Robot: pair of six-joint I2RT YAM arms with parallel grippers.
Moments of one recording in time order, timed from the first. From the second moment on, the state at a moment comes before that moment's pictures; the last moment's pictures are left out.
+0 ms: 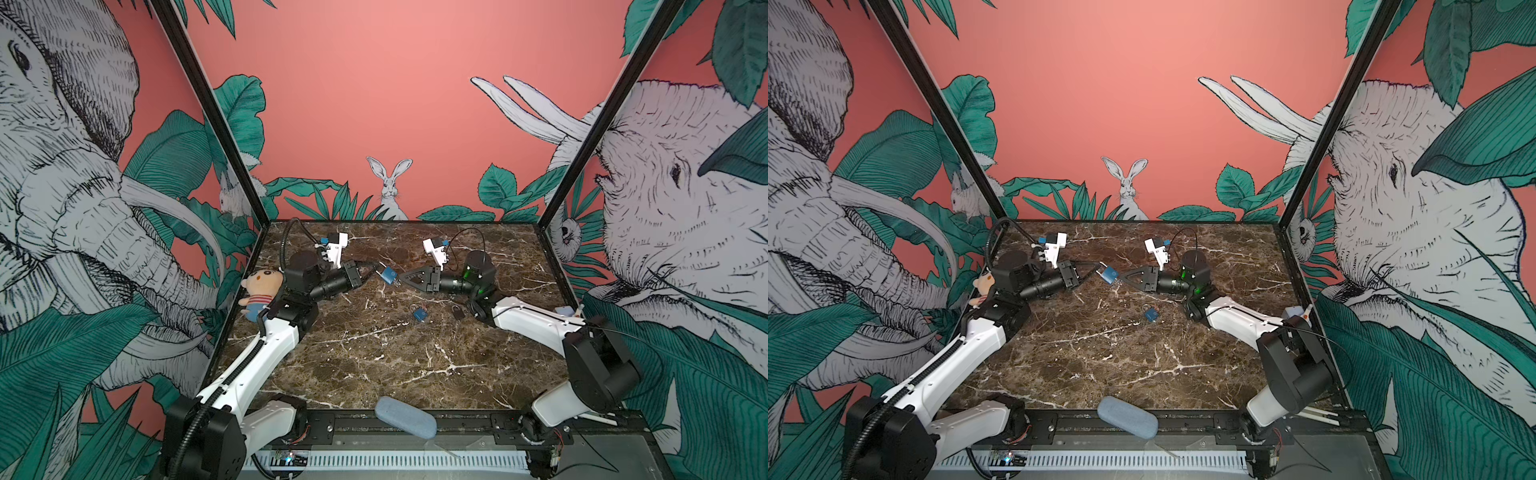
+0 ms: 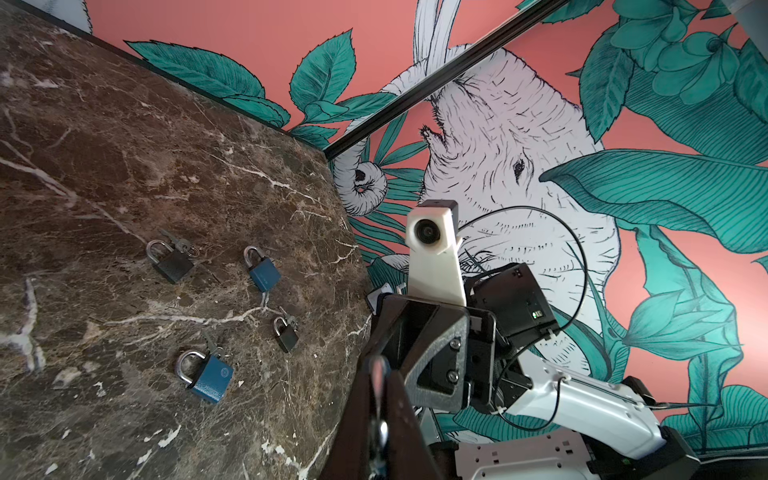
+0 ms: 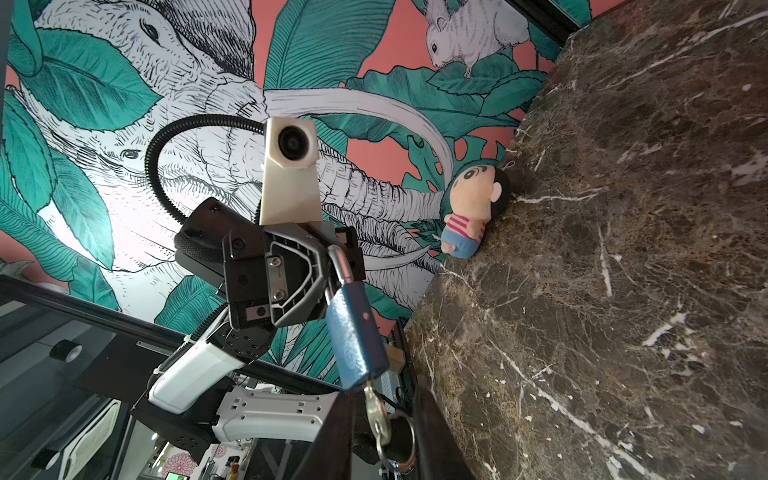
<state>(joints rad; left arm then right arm) -0.33 1.11 0.79 0.17 0.74 -0.91 0.56 1.54 0.88 0.66 -0.91 1.03</state>
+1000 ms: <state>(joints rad) -0.31 1.11 0.80 0.20 0.71 -0.95 0.58 1.57 0.89 0.71 -0.94 1.09</state>
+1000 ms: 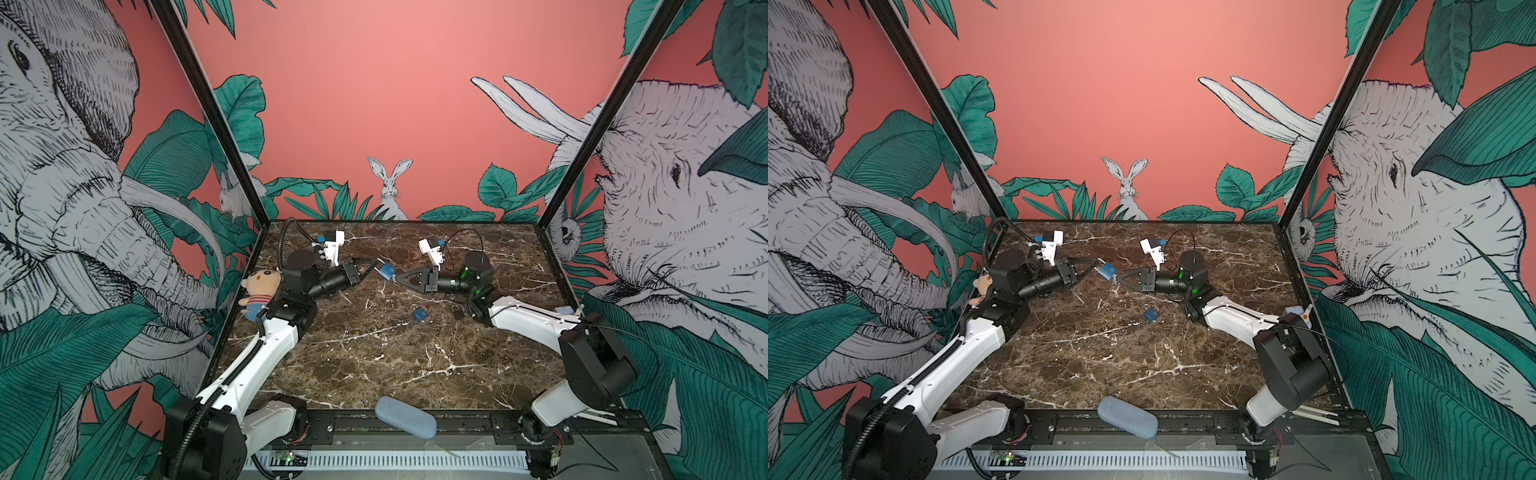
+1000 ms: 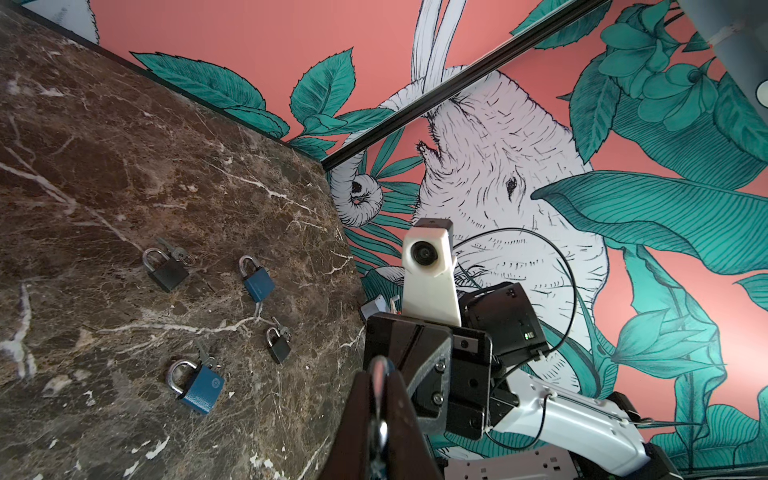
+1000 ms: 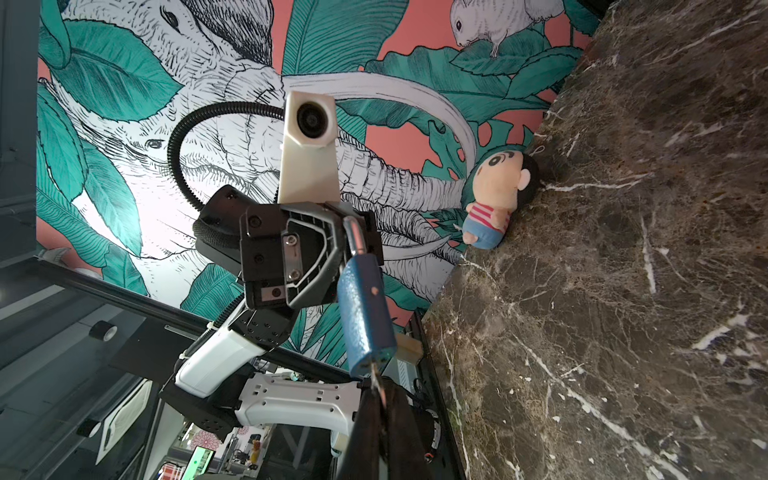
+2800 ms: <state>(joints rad) -0.31 1.51 0.78 -0.22 0.78 -0.47 0.51 1.42 0.87 0.05 -0.77 0.65</state>
